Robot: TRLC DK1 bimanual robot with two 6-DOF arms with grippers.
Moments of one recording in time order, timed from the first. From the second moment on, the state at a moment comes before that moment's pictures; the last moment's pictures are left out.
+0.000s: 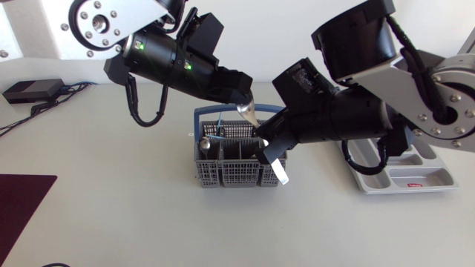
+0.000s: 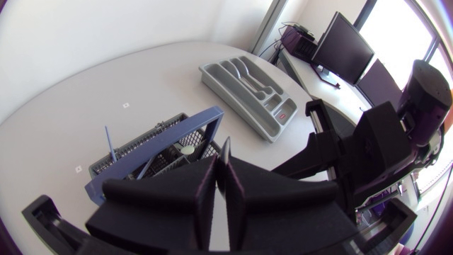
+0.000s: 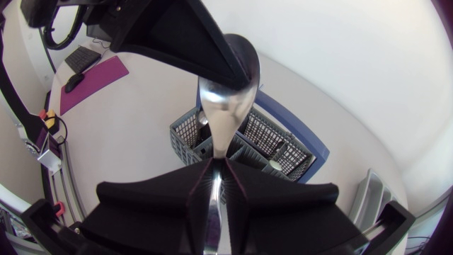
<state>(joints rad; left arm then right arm) -0.60 1.62 1.46 -0.56 0.36 -0.10 0.69 1.30 1.04 -0.43 -0.06 -0.11</state>
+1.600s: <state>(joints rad) -0.70 1.39 1.30 -0.52 0.20 0.31 -0.21 1.44 0.92 -0.35 -0.20 -0.35</state>
